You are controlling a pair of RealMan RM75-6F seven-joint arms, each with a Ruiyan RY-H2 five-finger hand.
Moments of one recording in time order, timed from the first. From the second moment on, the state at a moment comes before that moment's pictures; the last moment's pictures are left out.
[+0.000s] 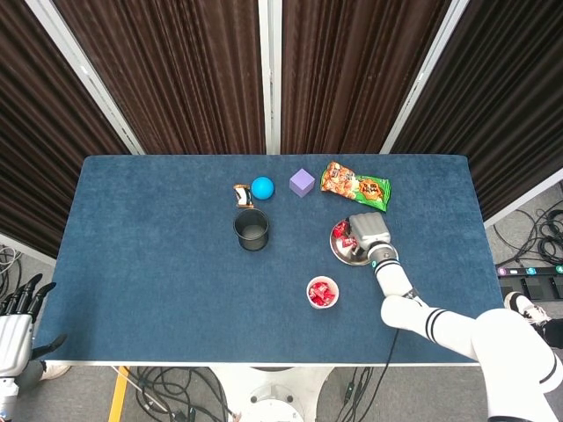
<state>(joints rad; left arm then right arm) 0.04 -1.26 0.00 -1.42 1.52 1.57 -0.03 1.04 -1.66 0.06 -1.07 -0.45 0.68 -0.56</state>
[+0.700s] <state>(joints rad) 0.05 -1.26 0.00 -1.41 1.52 1.57 -0.03 1.00 -1.59 0.11 -1.21 -0.53 0.71 -0.52</state>
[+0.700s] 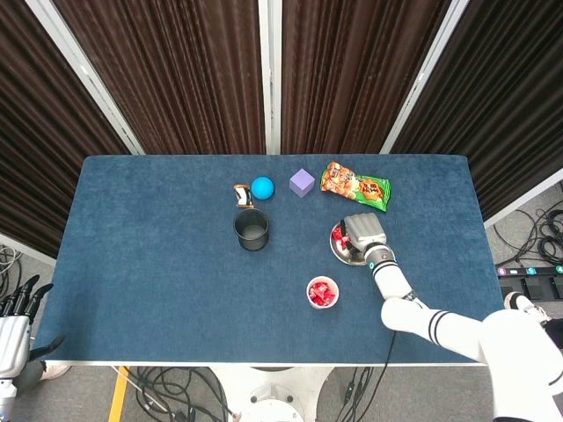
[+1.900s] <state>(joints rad) 0.04 -1.25 0.00 -1.44 1.53 1.58 -0.01 0.82 -1.28 0.06 -1.76 -1.15 0.78 -0.24</state>
